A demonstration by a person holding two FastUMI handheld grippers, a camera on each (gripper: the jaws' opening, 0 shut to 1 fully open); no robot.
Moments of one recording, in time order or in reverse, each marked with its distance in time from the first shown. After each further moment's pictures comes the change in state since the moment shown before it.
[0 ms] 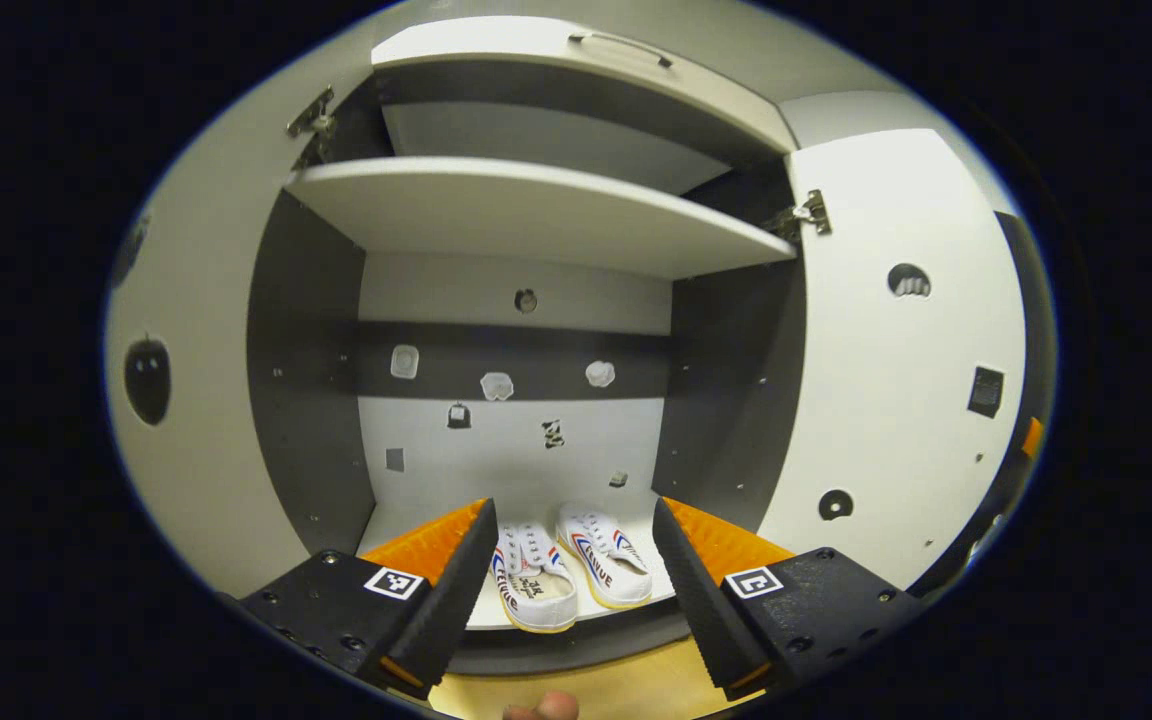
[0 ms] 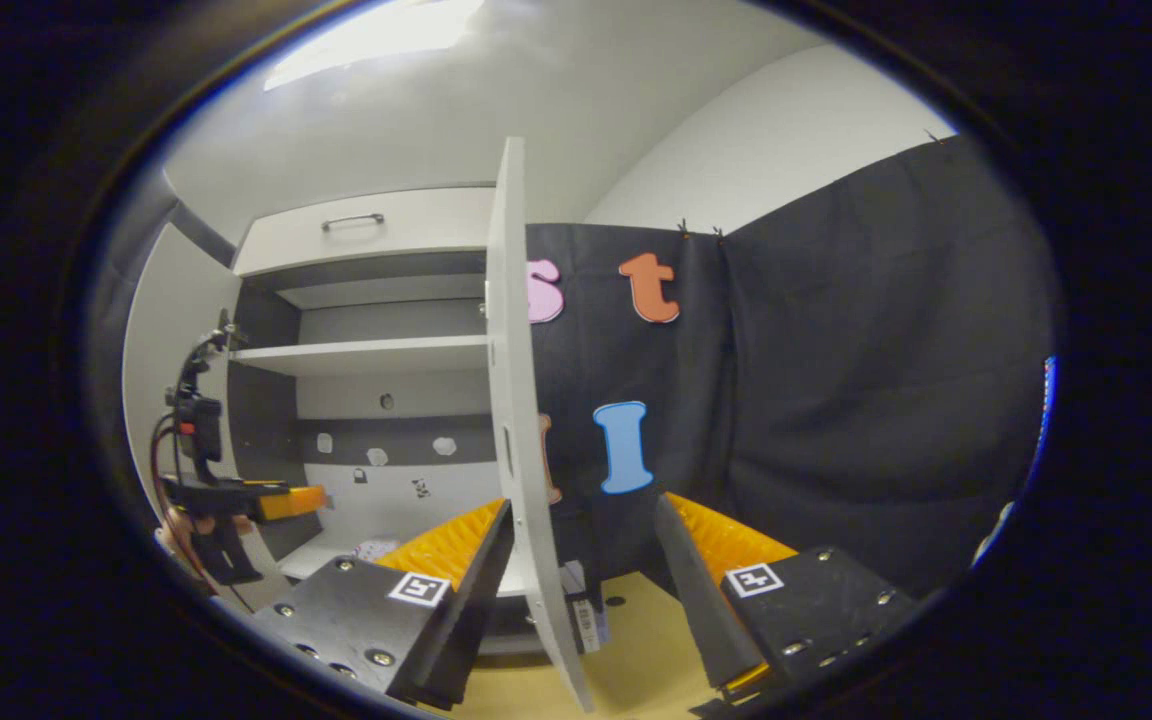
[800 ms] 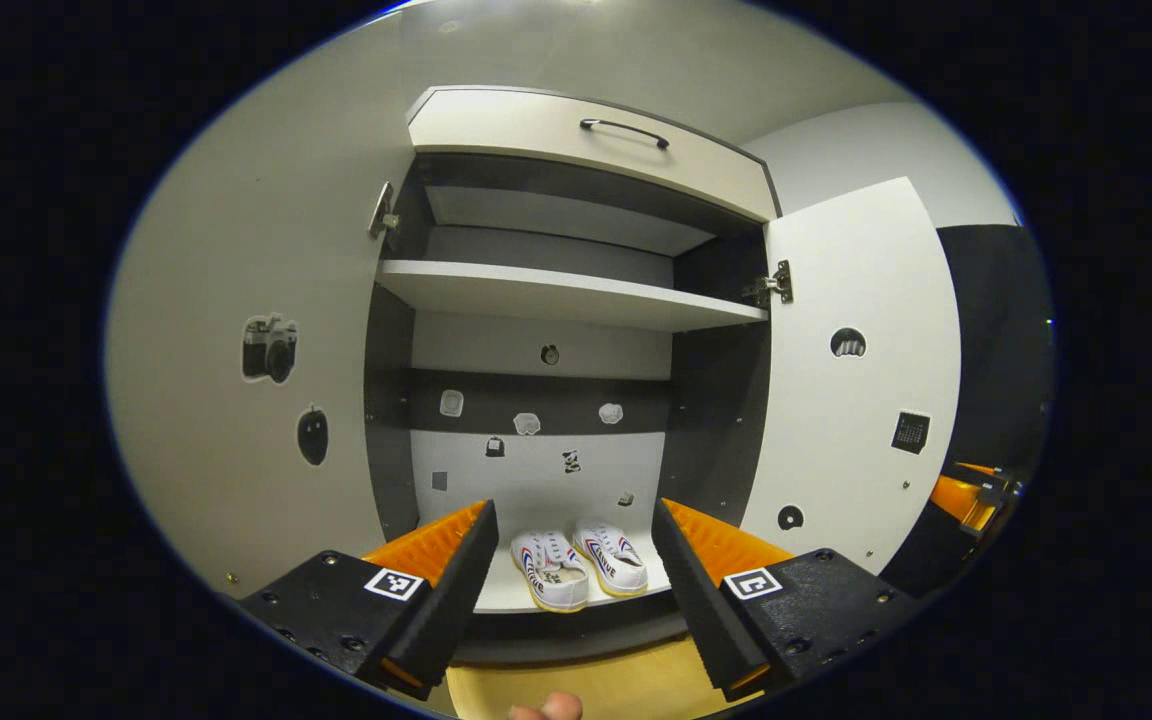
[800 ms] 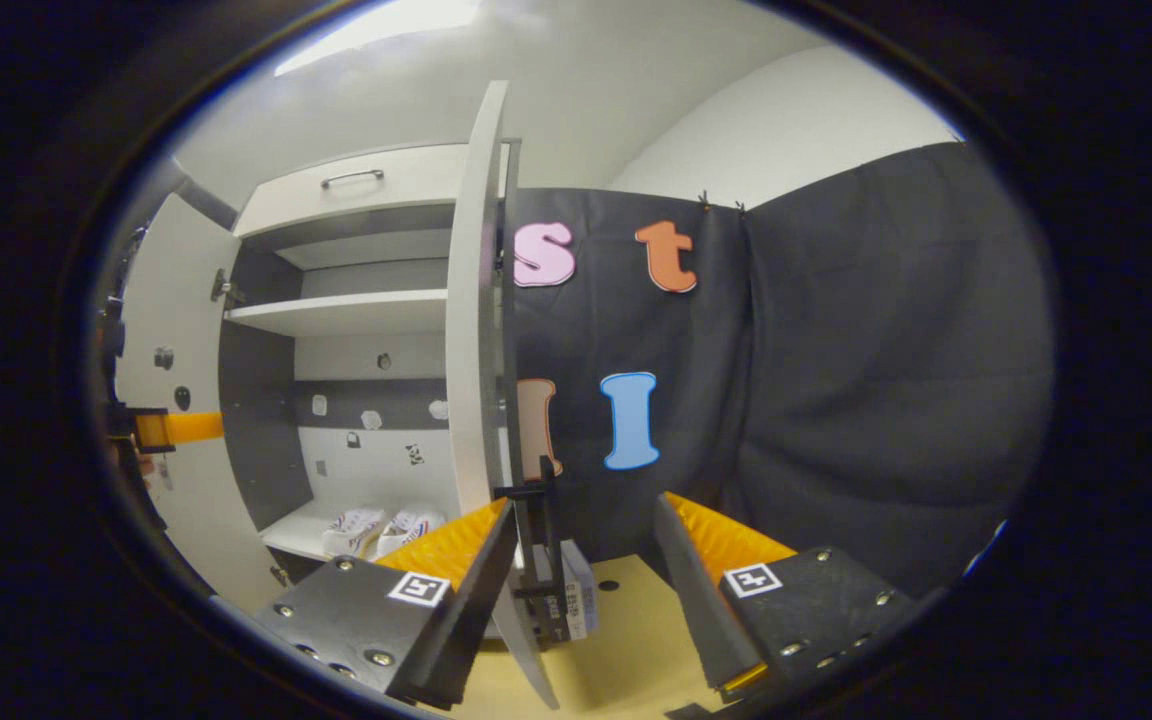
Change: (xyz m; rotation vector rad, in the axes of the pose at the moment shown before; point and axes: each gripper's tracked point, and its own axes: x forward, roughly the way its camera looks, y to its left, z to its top) left arm -0.087 0.011 0.035 -0.011 -0.068 0.068; right arm 0.023 0.003 -0.031 -0.057 0.089 0.080
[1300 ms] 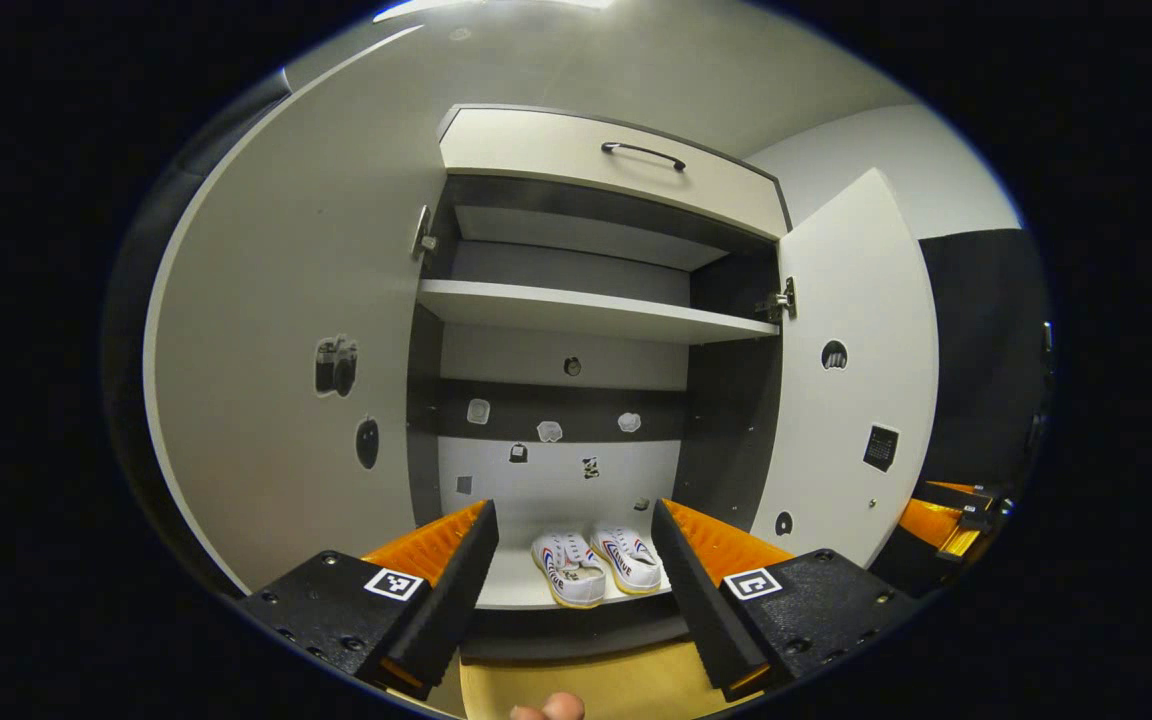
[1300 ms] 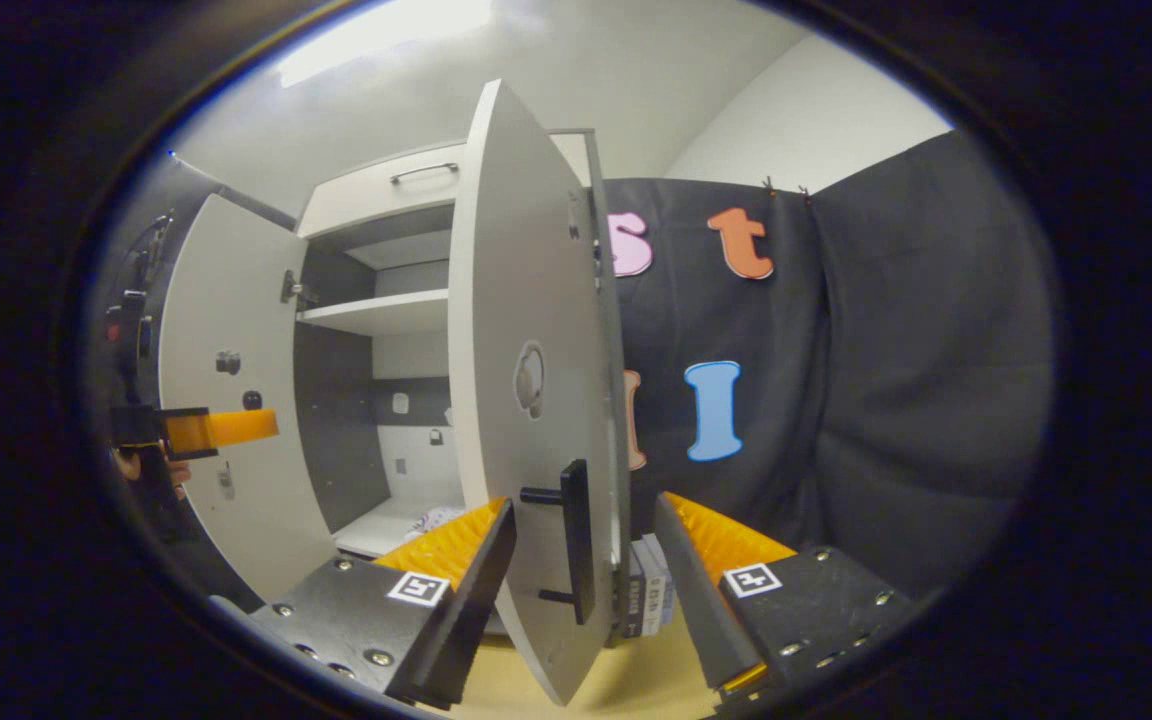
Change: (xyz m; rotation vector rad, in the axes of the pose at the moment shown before) left arm -0.026 0.016 0.009 0.004 -0.017 0.054; right arm -0.002 0.094 -0.007 0.044 0.035 0.229
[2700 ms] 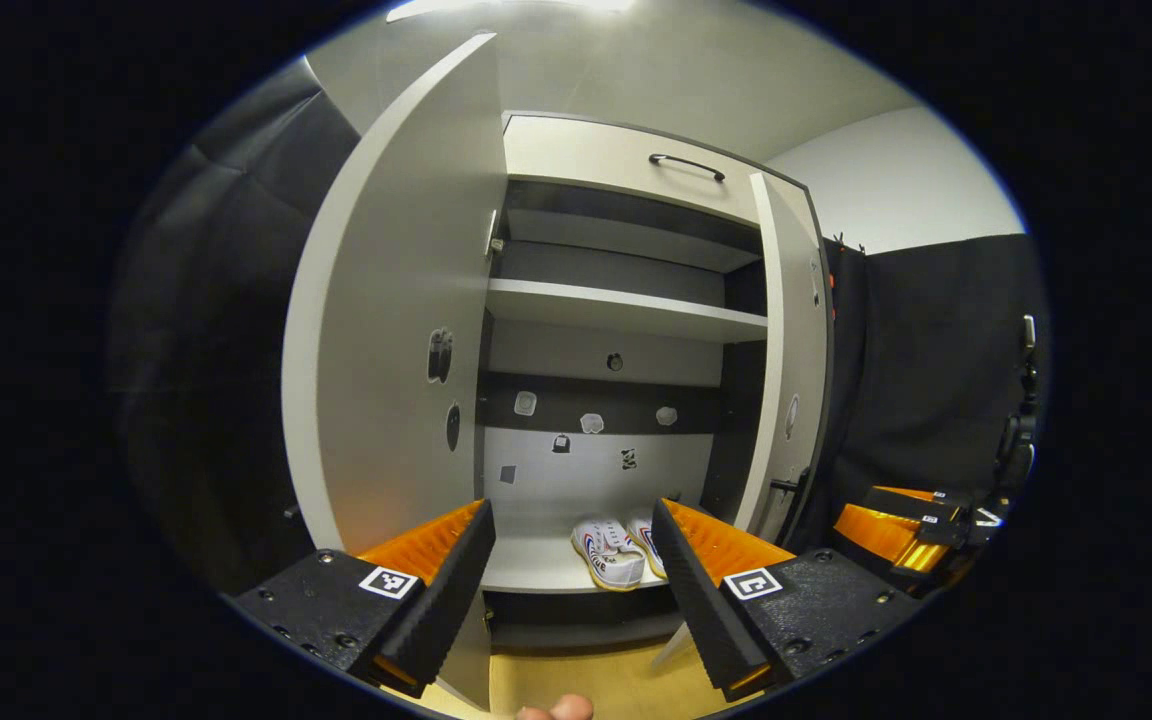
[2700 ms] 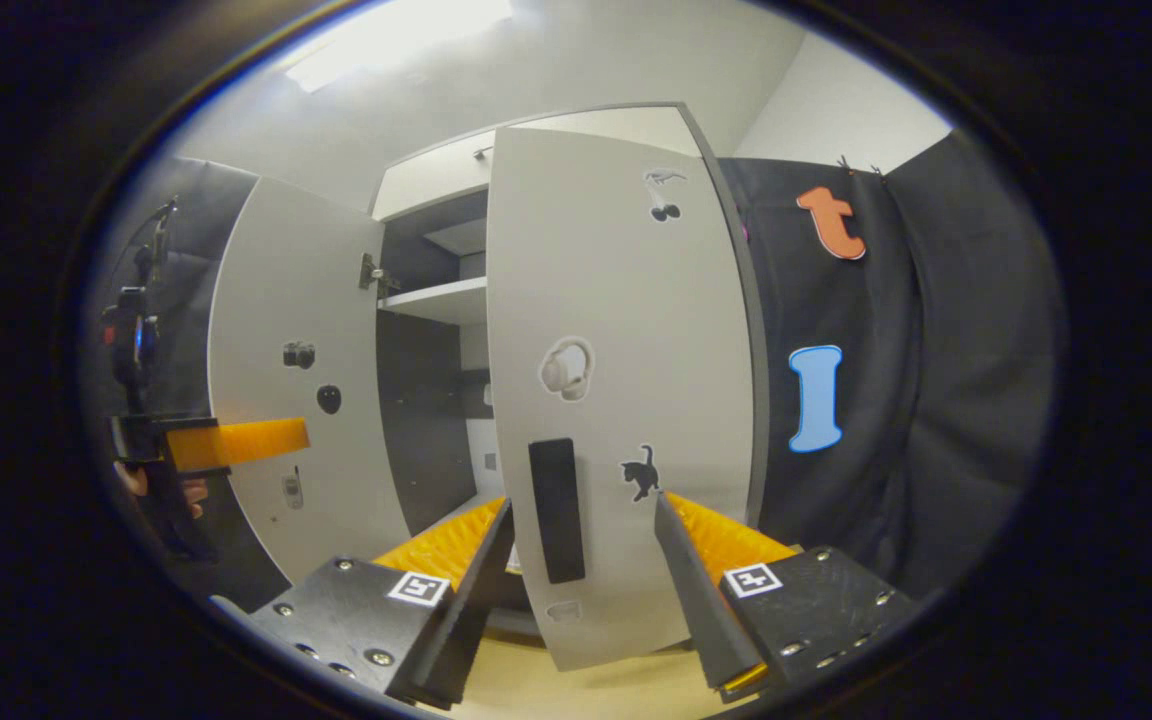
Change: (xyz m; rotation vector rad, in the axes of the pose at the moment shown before) left arm -0.040 0.038 -0.001 -0.024 0.007 0.069; right arm 0.029 0.094 -0.019 0.020 0.042 0.199
